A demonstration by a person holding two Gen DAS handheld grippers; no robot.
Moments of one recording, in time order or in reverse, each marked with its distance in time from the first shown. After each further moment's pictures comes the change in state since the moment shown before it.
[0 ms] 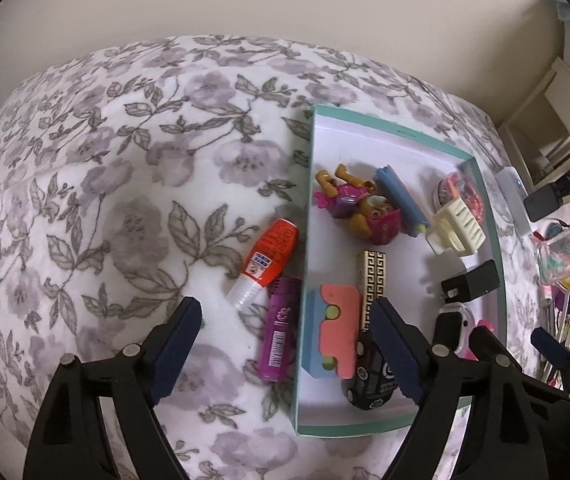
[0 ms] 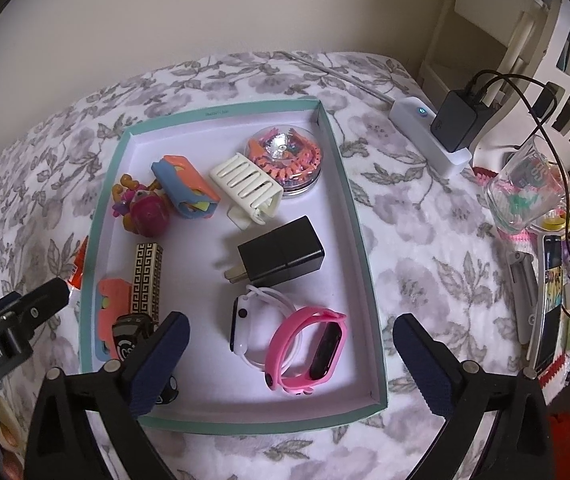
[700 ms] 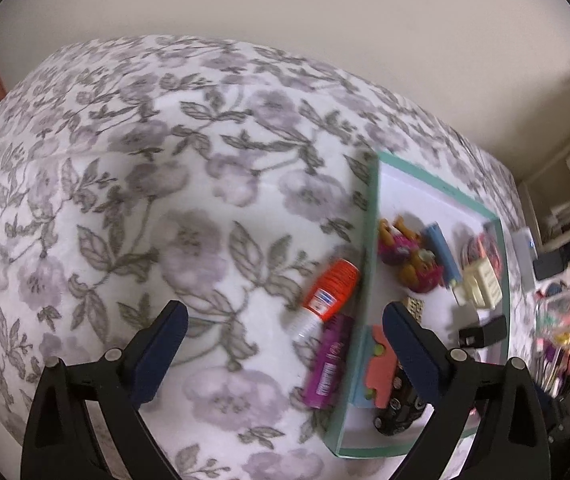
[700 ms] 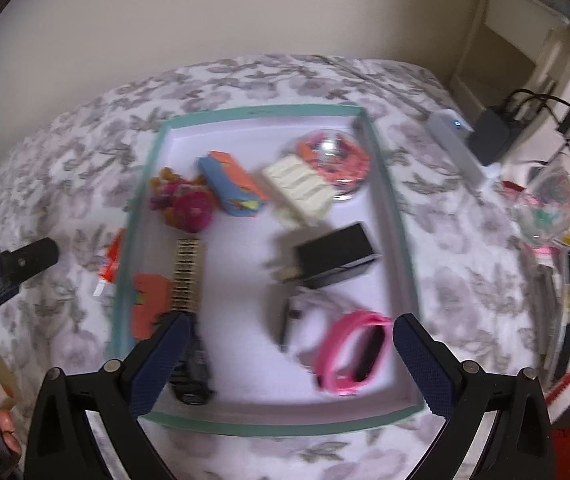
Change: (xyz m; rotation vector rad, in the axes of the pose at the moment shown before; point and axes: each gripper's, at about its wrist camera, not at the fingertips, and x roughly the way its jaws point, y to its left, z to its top) left arm -0.009 0.062 0.014 -0.177 -0.061 -0.017; right arm -0.004 0.032 -0.001 -0.052 -0.018 0.095
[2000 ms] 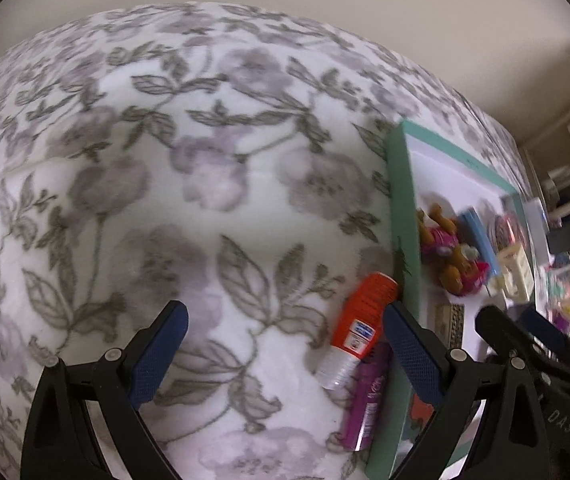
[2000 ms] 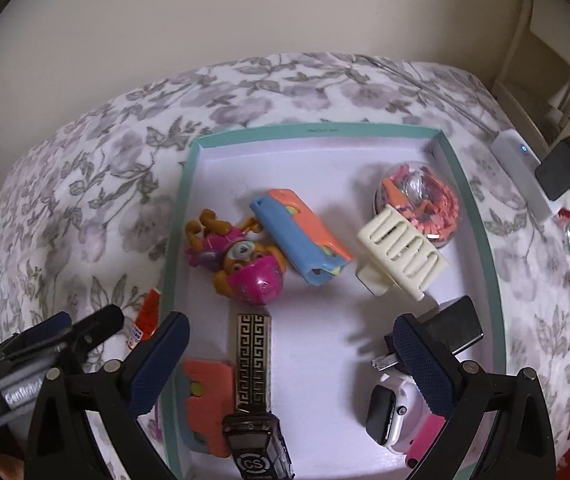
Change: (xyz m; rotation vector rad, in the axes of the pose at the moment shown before) left arm 0.066 0.005 0.027 0.140 0.143 -0.075; right arm 0.045 0.043 0.051 0.023 0.022 0.039
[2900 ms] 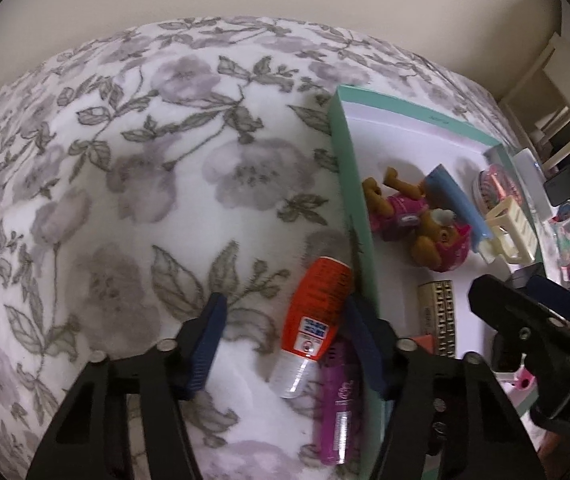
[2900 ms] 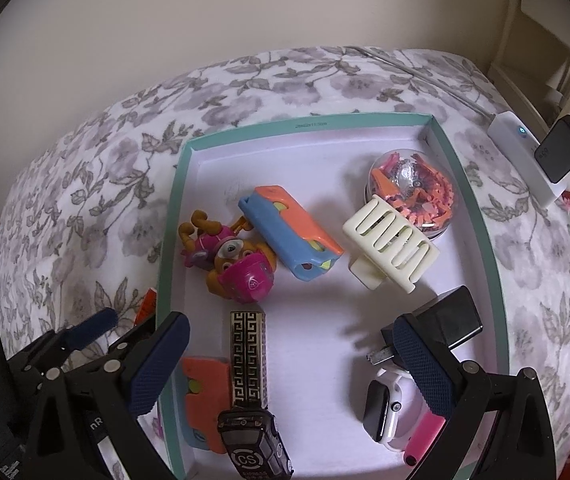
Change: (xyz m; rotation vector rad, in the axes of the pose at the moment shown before) left arm 0.014 -0.045 -0.006 0.166 -0.013 0.007; right arm 0.000 -0.010 -0.002 0.044 0.010 0.033
